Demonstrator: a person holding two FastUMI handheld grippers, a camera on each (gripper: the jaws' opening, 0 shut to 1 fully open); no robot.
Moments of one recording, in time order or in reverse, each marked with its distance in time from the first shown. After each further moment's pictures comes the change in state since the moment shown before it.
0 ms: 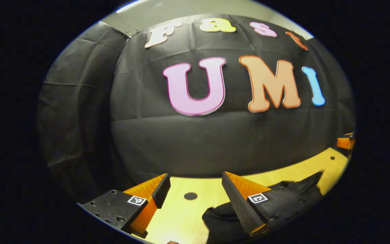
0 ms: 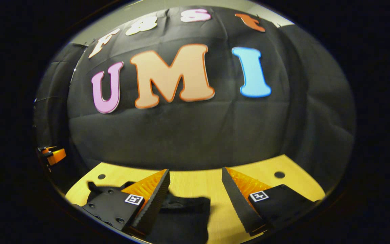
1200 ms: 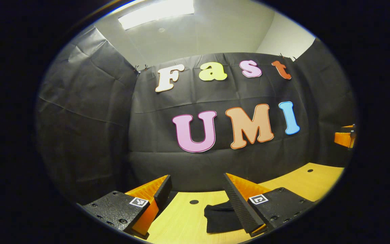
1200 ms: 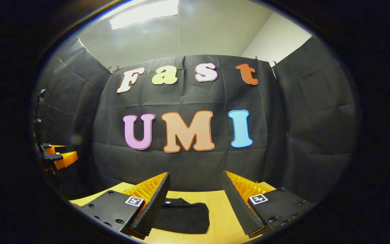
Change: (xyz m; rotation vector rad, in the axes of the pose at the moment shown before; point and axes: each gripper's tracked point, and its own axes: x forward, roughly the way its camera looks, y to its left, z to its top) left arm -0.237 0.019 0.076 0.039 -0.196 -0.028; right arm -0.299 0.040 0.038 -0.014 -0.286 0.044
